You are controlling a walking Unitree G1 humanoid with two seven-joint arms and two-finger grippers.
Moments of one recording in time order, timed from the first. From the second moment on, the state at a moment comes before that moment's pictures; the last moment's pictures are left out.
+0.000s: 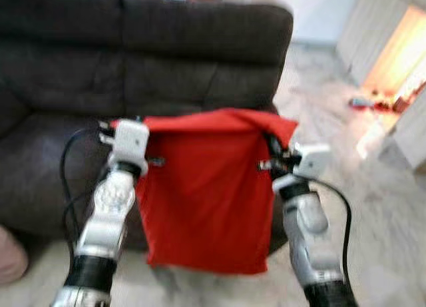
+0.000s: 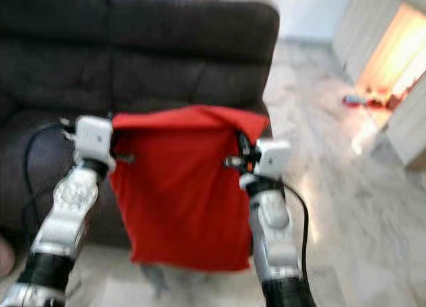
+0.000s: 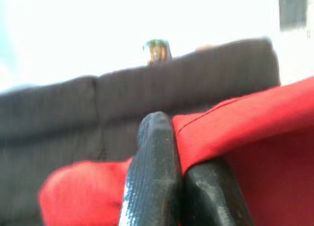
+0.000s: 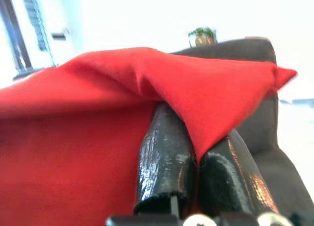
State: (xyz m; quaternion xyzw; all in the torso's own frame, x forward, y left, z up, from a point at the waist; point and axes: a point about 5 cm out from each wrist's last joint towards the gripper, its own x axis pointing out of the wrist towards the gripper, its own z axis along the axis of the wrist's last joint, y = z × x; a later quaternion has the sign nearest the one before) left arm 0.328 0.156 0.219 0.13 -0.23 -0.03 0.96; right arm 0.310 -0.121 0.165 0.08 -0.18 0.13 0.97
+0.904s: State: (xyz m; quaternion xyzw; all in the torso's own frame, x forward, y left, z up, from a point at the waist) left arm 0.328 0.150 0.255 0.12 -0.27 -0.02 0.96; right arm 0.304 -0.096 0.198 0.06 -0.21 0.22 0.95
